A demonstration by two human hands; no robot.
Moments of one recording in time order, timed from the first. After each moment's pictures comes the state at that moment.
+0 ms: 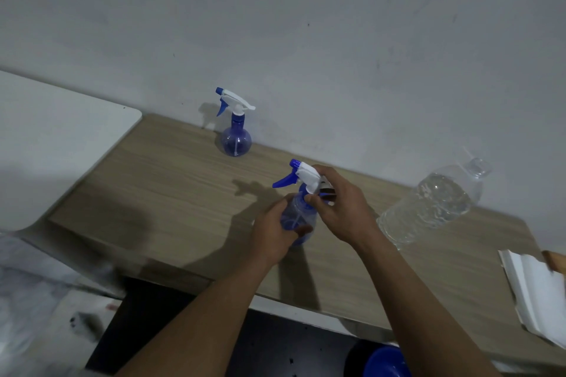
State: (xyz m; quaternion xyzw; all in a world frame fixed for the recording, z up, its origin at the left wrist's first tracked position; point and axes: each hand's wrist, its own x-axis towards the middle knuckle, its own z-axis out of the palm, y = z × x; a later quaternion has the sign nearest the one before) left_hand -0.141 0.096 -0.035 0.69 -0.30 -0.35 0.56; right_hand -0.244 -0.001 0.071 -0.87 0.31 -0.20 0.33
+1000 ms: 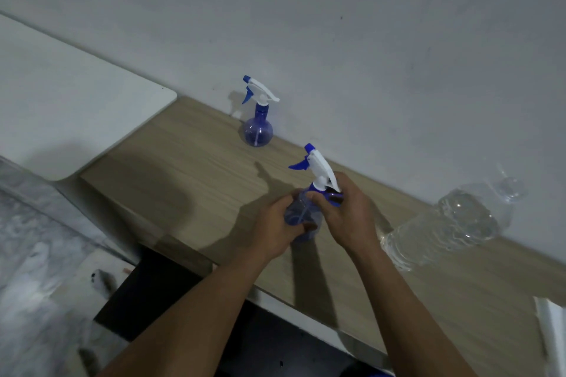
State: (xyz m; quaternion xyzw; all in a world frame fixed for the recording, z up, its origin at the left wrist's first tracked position) left_hand -0.154 0.092 -0.034 0.68 -0.25 -0.30 0.62; right_hand -0.247 -0.011 0.052 -0.83 0.29 -0.24 0.41
